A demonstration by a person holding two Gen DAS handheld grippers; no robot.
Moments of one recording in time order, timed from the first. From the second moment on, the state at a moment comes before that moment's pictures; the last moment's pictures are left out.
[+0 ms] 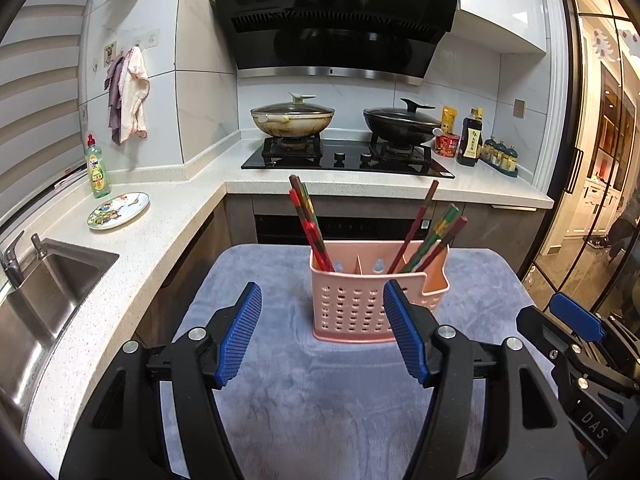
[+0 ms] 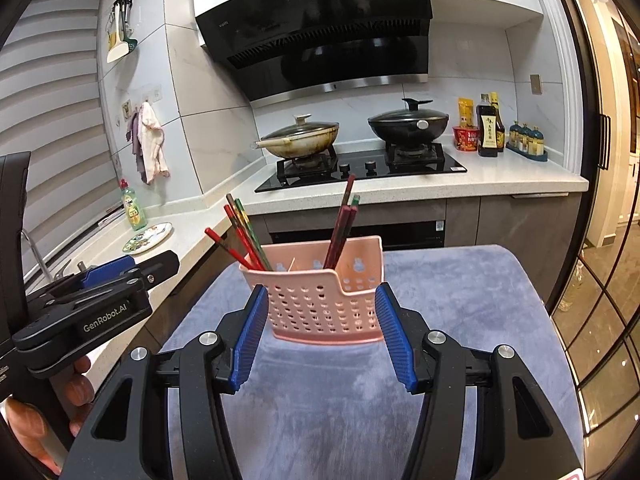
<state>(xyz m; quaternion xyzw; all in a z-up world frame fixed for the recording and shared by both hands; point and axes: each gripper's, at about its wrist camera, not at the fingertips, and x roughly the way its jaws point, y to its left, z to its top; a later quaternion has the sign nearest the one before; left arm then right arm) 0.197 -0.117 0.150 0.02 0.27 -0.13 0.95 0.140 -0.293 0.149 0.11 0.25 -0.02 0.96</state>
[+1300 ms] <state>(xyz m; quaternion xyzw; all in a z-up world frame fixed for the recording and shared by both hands) 0.172 -0.090 0.084 0.03 0.36 -0.06 0.93 0.112 -0.289 0.090 0.09 0.35 -0.09 0.93</state>
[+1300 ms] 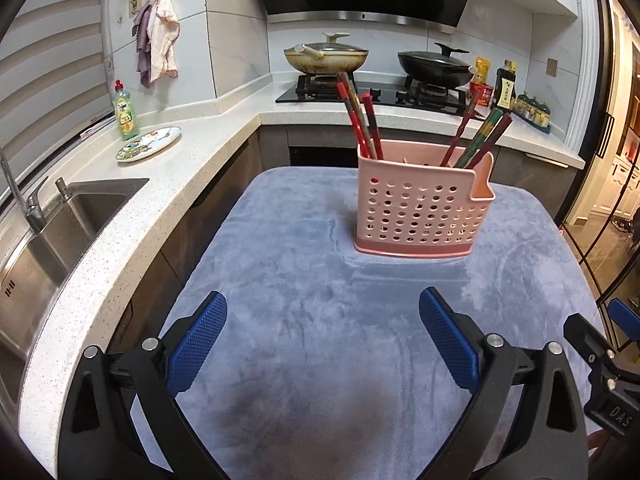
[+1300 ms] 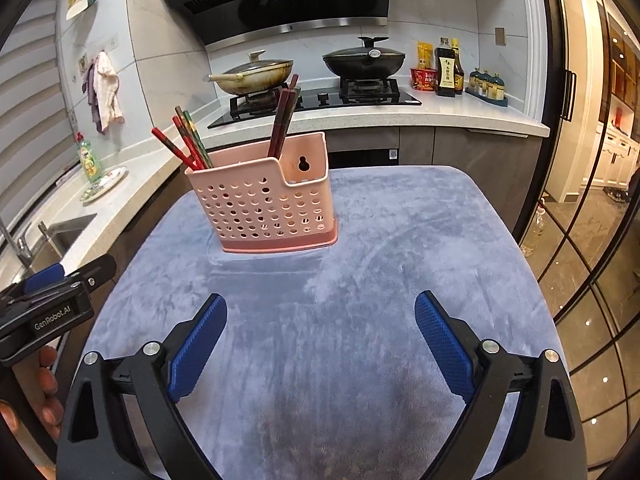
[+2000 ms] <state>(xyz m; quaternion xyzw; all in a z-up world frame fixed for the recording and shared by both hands) 0.192 -0.105 0.076 0.05 0.38 -0.05 0.92 0.148 -0.284 0.083 0.07 0.37 -0.10 0.92</state>
